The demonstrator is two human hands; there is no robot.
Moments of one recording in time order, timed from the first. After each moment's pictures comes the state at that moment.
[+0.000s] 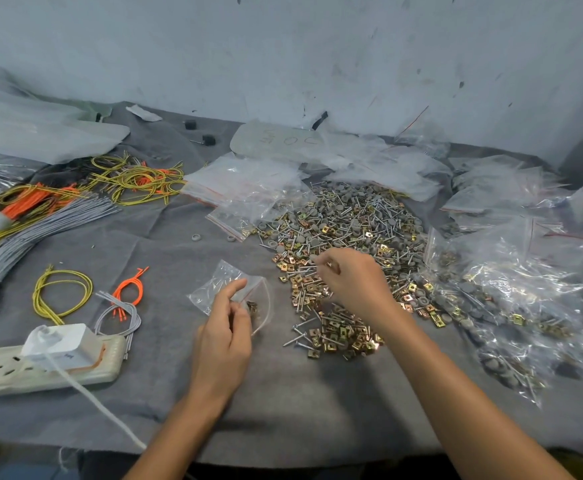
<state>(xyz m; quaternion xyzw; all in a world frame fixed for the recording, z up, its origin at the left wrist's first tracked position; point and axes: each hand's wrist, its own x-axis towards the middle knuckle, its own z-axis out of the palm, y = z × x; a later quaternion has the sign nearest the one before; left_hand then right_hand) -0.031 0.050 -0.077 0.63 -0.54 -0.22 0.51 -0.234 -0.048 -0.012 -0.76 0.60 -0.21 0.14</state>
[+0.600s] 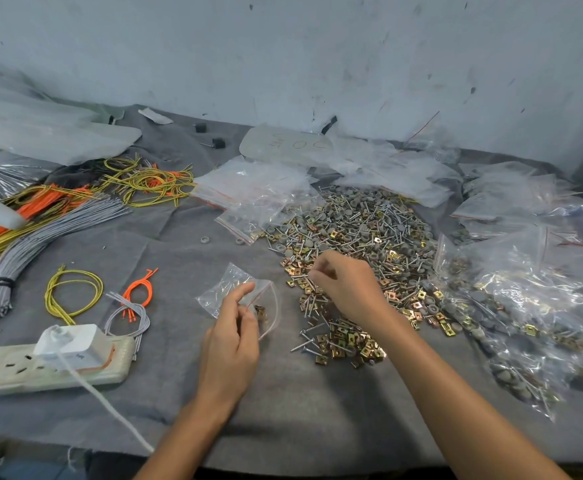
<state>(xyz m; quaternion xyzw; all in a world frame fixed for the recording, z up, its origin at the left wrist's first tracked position) -0.031 0.051 -0.077 0.63 -0.53 -0.22 0.52 -0.221 -0.058 -0.025 -0.76 0.57 -0.24 0.20</state>
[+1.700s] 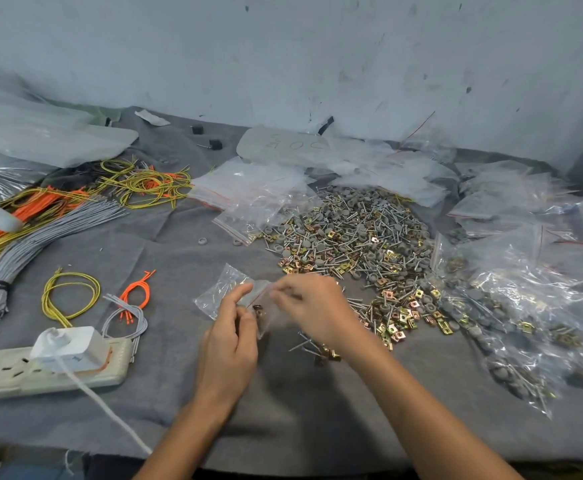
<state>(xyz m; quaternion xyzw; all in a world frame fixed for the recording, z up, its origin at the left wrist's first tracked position) -0.028 0.045 -0.086 0.62 -0.55 -0.21 0.52 -0.180 -0.022 -0.020 -0.81 0.49 -0.23 0.22</state>
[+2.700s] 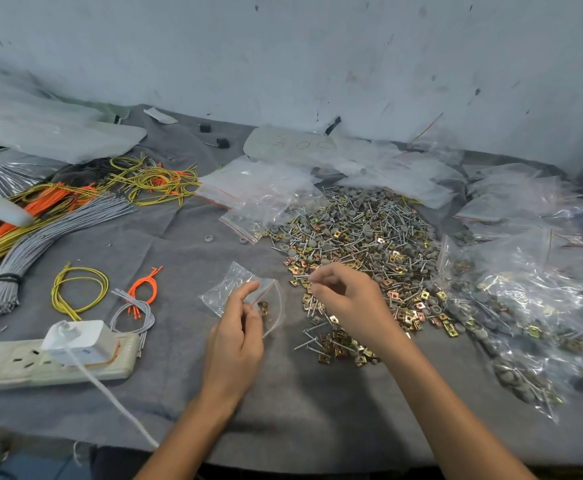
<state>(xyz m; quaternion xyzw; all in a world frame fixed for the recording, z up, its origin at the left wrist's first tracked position) -0.031 0.050 -0.077 0.62 -0.55 -0.22 0.52 -0.222 -0.024 -0.030 -0.70 0.51 -0.36 0.35</state>
